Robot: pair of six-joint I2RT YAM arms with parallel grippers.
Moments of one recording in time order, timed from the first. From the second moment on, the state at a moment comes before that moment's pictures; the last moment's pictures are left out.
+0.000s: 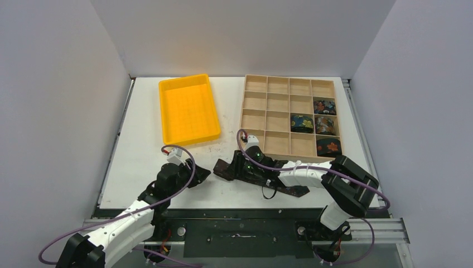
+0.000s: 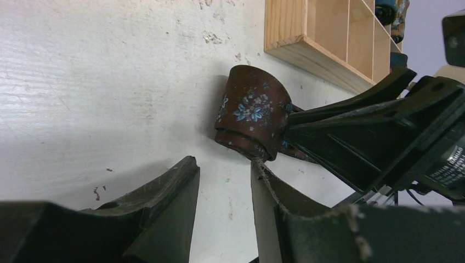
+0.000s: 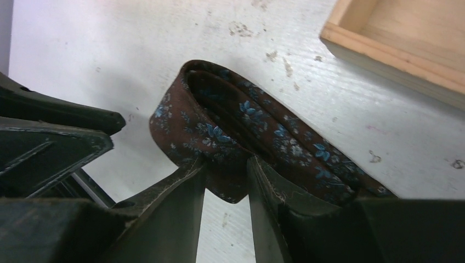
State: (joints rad) left arm -0.53 0.73 0.13 0.14 0.04 -0.91; right arm 0.93 1.59 0.71 0.25 0.02 0.74
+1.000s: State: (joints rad) left arm -0.53 0.64 0.08 0.17 0.08 -0.89; right arm 0.82 1.10 0.37 -0.10 0.23 0.81
